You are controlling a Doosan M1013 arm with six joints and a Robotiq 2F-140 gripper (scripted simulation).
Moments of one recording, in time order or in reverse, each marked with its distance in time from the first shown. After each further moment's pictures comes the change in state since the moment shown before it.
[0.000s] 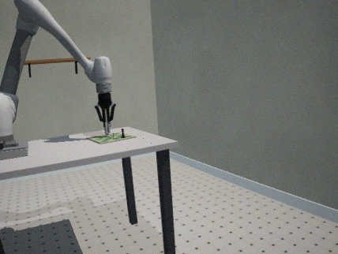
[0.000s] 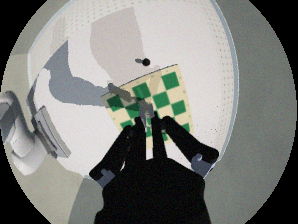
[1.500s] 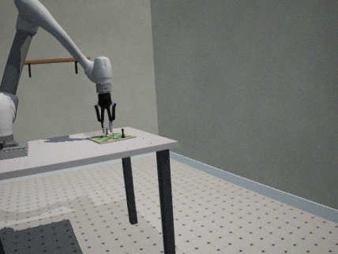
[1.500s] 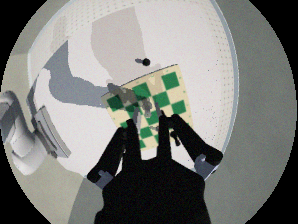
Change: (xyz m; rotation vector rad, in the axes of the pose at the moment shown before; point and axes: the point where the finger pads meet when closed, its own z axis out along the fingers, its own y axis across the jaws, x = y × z) arm 0.000 0.000 0.000 0.000 0.000 0.000
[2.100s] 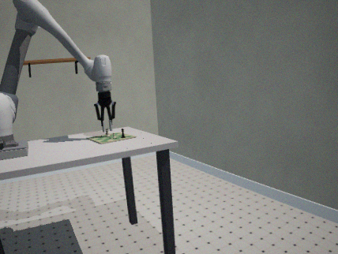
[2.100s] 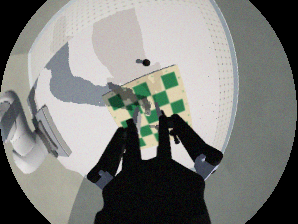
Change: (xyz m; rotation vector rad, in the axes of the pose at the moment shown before) arm 0.000 0.000 -0.009 0.000 0.000 0.000
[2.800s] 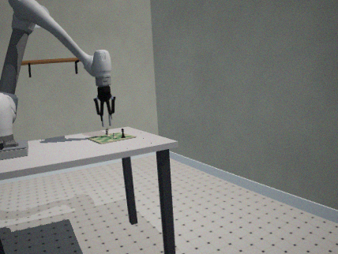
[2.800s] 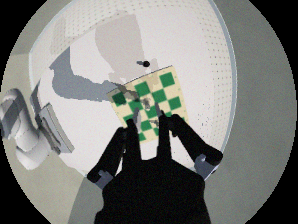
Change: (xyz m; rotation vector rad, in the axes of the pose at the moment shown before) arm 0.000 0.000 -0.031 0.000 0.000 0.000
